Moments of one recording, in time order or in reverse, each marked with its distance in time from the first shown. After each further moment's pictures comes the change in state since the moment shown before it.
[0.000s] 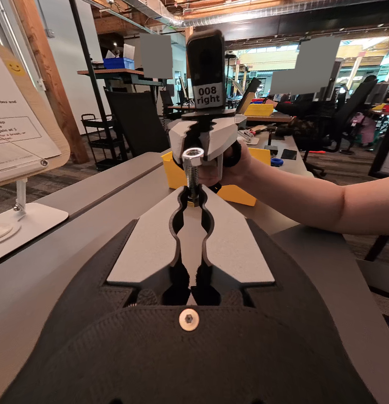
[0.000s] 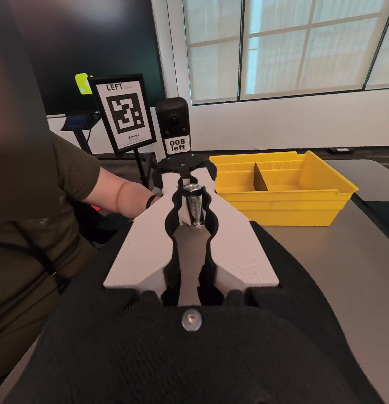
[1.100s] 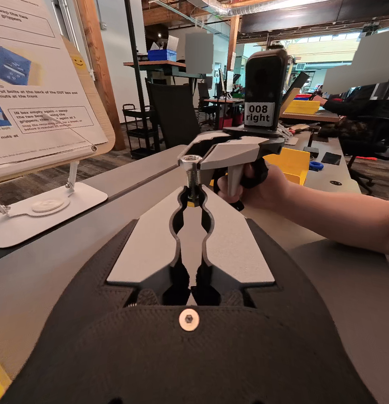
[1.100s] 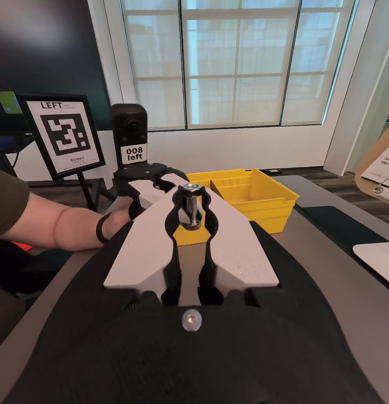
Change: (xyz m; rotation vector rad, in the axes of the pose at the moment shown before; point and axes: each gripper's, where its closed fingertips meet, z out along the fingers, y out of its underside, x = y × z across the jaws) left arm -0.033 -0.001 -0.013 -0.029 -0.182 -0.019; right arm 0.033 0.000 0.017 0.138 0.264 -0.070
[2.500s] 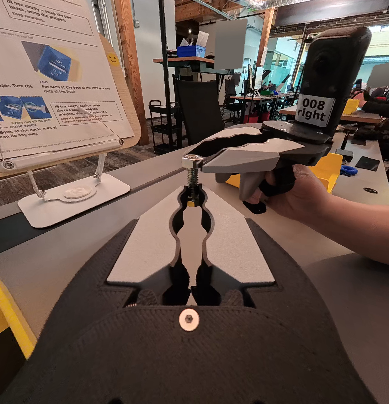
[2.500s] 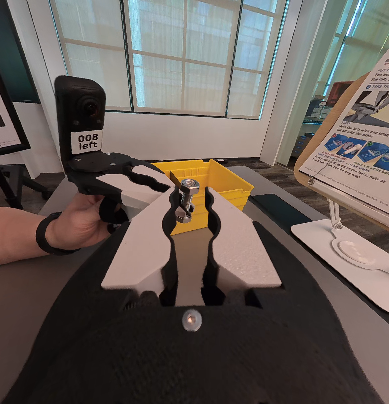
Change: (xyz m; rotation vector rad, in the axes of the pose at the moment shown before) left arm -0.019 0.003 -0.004 -0.015 -0.126 -0.007; right arm 0.017 0.005 0.004 -0.069 0.260 -0.131
